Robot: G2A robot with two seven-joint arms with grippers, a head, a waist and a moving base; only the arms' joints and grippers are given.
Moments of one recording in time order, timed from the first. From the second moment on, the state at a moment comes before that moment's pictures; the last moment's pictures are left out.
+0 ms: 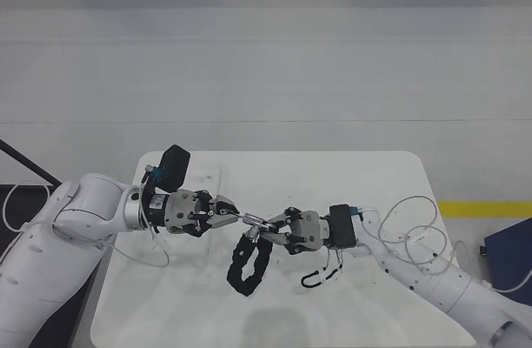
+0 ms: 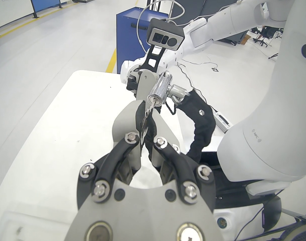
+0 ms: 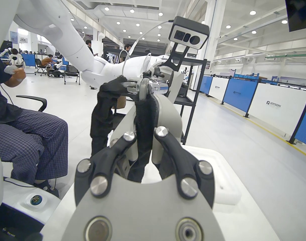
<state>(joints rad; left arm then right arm) 1.05 -0.73 -1.20 -1.80 0.05 -1.01 -0.71 -0.68 -1.01 0.40 -1.41 -1.22 -0.80 -0.97</state>
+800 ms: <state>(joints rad) 1.05 -0.71 -1.20 -1.81 -0.04 -1.01 -0.75 -0.77 -1.01 0.55 -1.44 -1.17 -0.86 -0.93</state>
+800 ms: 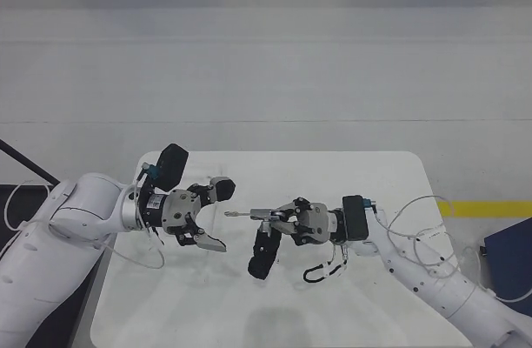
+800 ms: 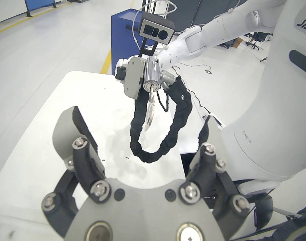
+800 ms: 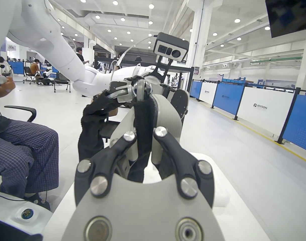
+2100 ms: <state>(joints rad) 1.19 -0.70 -1.34 -1.82 -0.07 -1.01 -0.68 -0.69 -1.06 0.49 -1.39 -0.99 -1.01 -0.81</state>
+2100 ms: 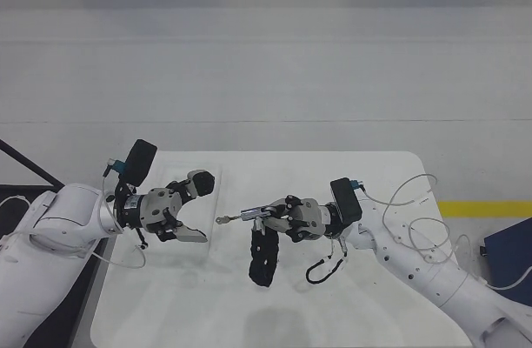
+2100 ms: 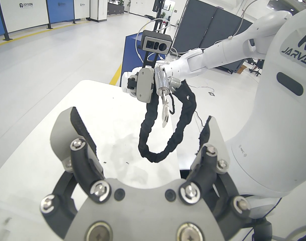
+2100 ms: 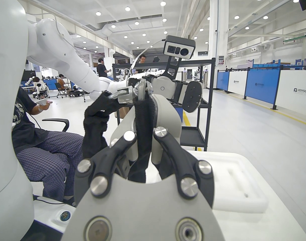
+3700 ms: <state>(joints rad) 1.25 -0.73 -1.35 -1.90 0.21 -1.01 -0.50 -0.69 -1.06 0.49 -1.39 -0.99 -1.01 -0.81</state>
